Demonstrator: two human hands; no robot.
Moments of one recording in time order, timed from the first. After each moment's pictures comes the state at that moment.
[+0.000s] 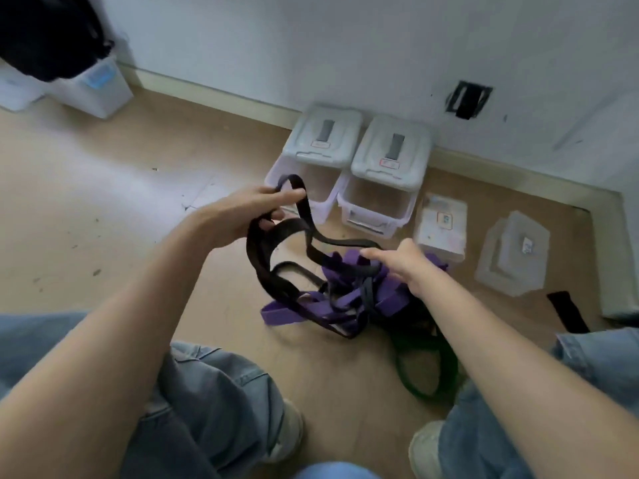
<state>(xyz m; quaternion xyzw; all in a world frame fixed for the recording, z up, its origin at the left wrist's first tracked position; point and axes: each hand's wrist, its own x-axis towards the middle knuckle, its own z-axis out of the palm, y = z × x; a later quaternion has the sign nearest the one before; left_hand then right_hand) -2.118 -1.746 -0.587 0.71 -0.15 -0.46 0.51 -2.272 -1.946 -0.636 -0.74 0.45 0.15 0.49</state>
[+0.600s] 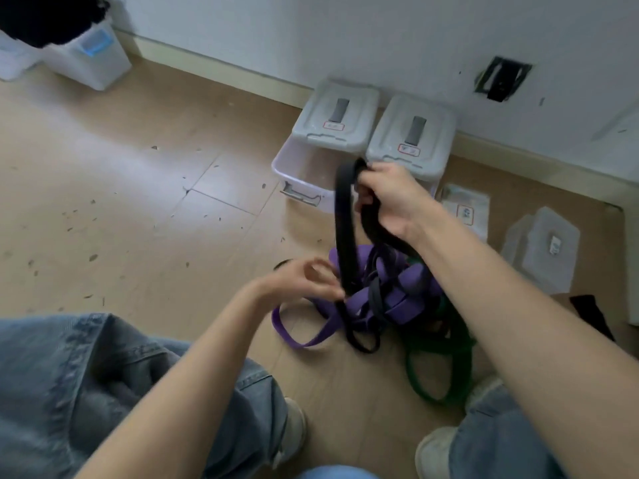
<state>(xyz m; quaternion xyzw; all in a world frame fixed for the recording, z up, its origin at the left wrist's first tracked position) -2.181 -1.753 -0.683 0.70 -0.15 -0.52 0.47 -2.196 -1.923 -0.589 -0.61 0.26 -0.02 0.74</state>
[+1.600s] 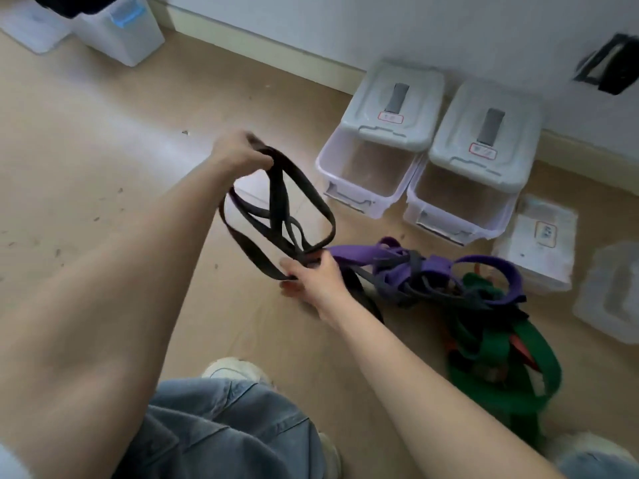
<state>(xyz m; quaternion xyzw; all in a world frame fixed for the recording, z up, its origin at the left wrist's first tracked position) -1.965 -1.721 -0.659 0.94 -0.05 -0.15 0.30 -2.152 -1.790 -0.716 -0.52 0.37 0.15 0.75</state>
